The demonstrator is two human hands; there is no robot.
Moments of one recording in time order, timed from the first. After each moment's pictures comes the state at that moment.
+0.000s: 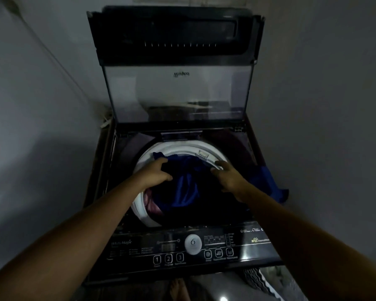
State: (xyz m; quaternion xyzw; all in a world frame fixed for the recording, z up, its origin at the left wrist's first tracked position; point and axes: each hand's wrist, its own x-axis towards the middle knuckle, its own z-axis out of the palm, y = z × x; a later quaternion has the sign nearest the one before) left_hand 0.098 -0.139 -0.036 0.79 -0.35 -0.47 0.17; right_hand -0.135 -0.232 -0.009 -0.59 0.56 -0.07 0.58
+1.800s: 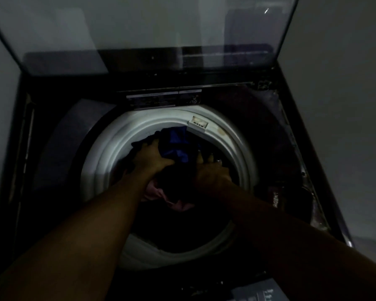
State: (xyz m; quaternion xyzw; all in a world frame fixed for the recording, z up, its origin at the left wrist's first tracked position) left_hand 0.114 -0.252 -0.268 0.83 -0.40 -0.38 0.09; right_hand -0.070 -0.281 -0.188 -0.79 0.50 0.30 0.22
